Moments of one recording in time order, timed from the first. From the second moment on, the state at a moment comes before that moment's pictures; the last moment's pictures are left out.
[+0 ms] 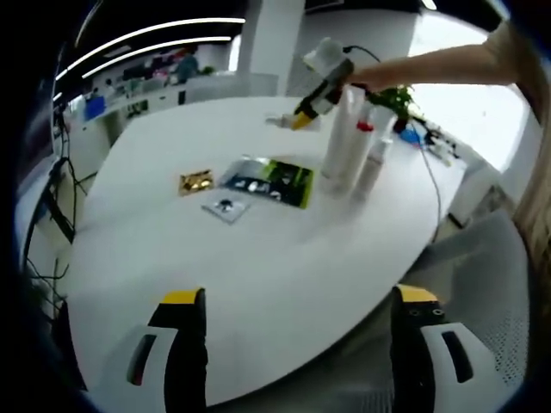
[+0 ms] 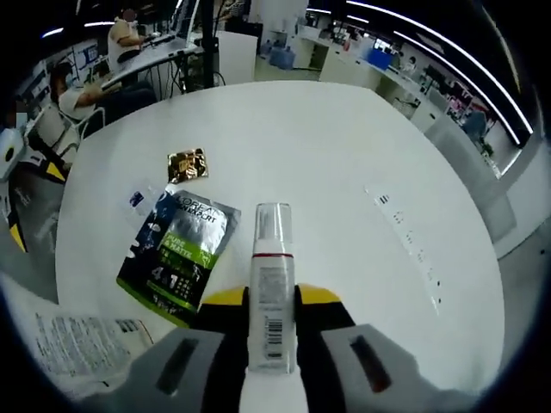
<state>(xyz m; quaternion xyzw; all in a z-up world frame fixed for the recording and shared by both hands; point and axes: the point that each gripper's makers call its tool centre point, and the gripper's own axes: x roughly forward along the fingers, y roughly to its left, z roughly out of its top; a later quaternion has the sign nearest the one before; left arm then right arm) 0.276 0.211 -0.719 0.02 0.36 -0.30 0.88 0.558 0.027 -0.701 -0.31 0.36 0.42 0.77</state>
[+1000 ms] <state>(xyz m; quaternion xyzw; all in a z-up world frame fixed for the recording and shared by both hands) 0.273 0.200 -0.702 -0.02 0.34 -0.32 0.88 0.483 0.012 -0.535 0.04 0.17 0.39 0.91</state>
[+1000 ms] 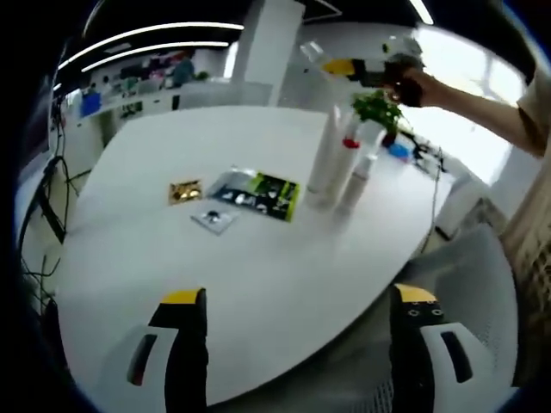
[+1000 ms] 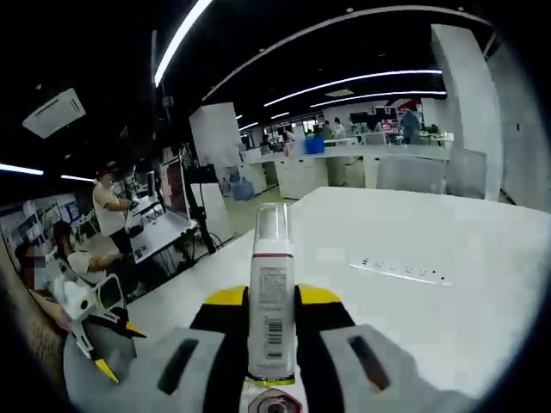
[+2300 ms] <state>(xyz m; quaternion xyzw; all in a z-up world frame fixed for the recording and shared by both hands) 0.270 0.107 -0.555 -0.05 0.23 -0.47 0.85 0.312 0.082 -0.512 0.30 0.09 0.51 0.80</state>
